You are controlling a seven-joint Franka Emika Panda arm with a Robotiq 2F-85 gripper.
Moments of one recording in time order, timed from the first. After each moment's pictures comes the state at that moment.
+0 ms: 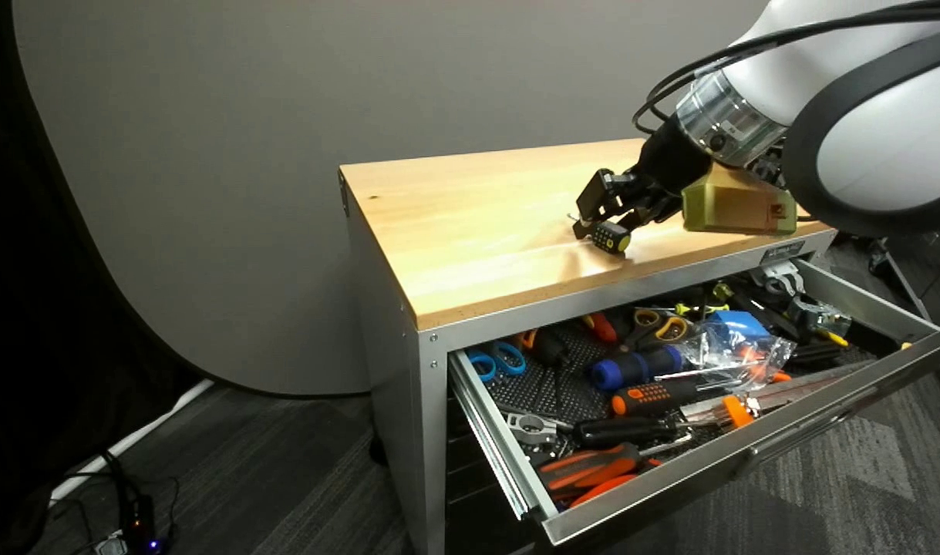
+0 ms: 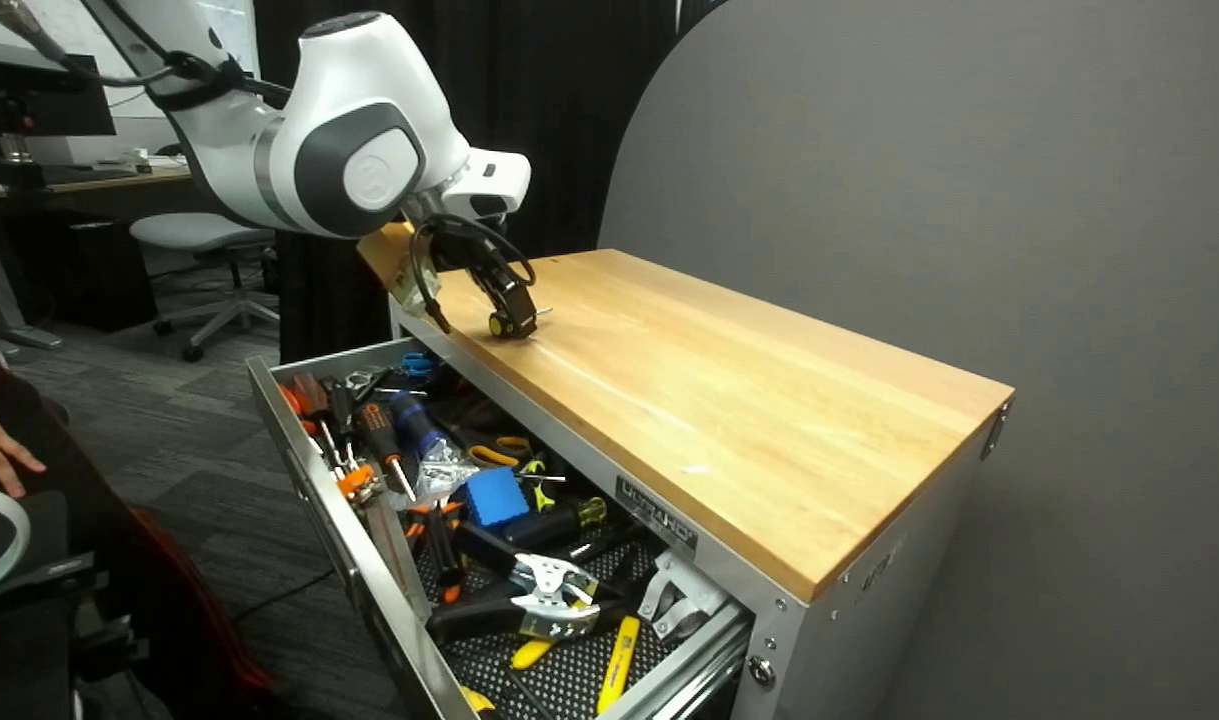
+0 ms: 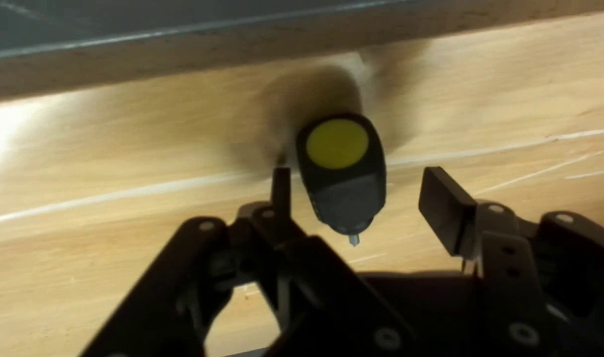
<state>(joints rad) 0.33 0.36 -0.09 -2.27 -0.12 3.21 0.44</state>
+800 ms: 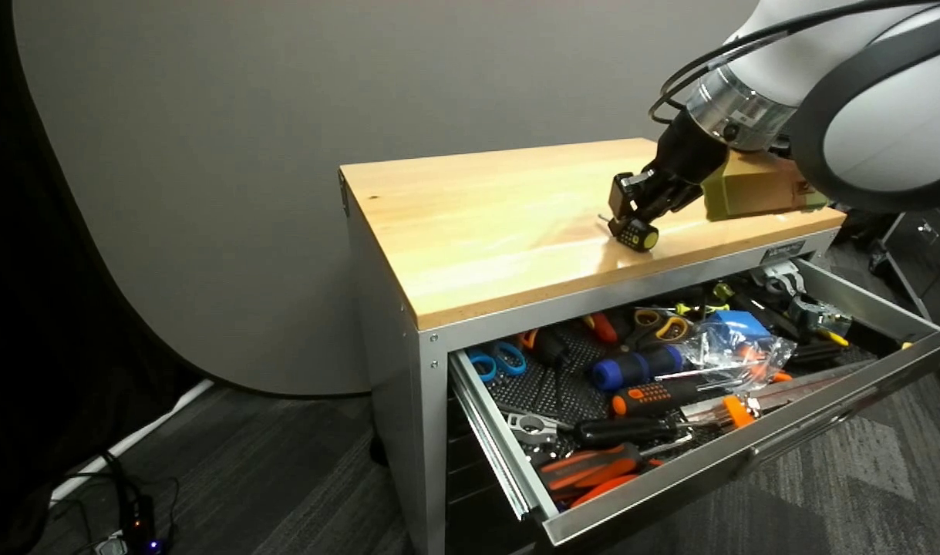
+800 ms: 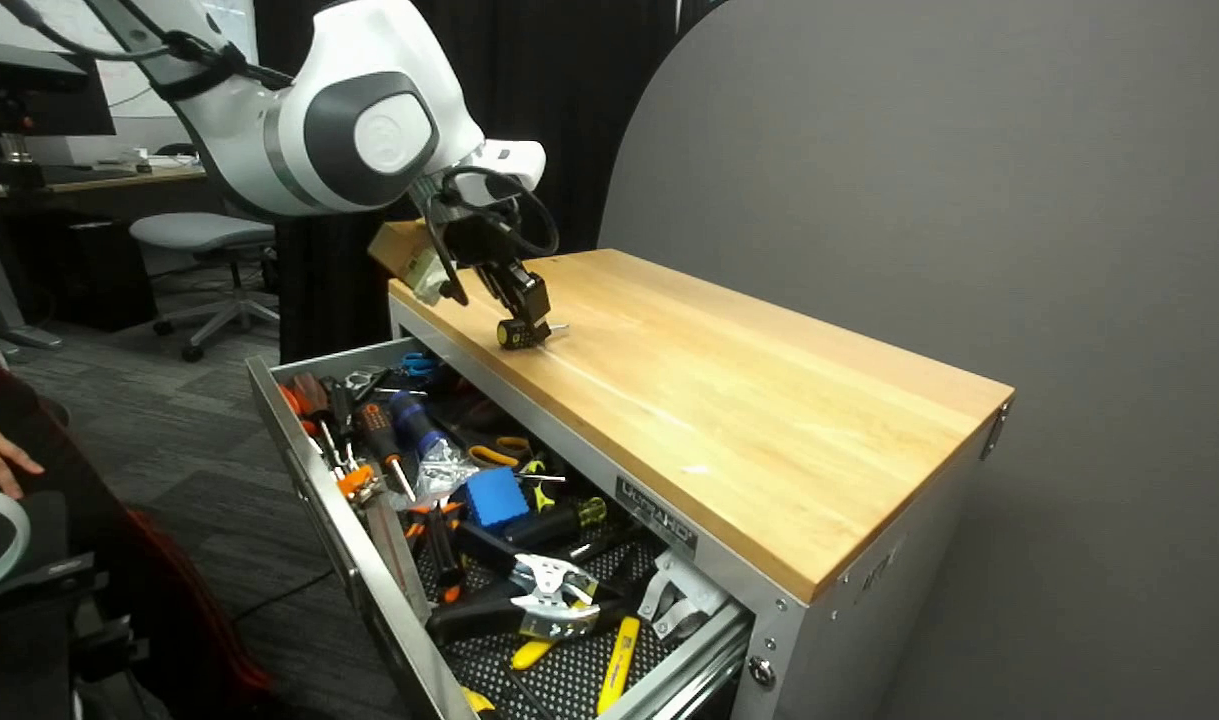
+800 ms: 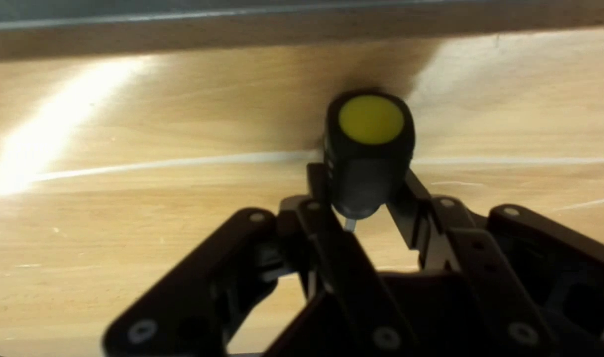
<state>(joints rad) 0.61 0.34 -0.41 -2.26 -0.16 3.06 0.43</state>
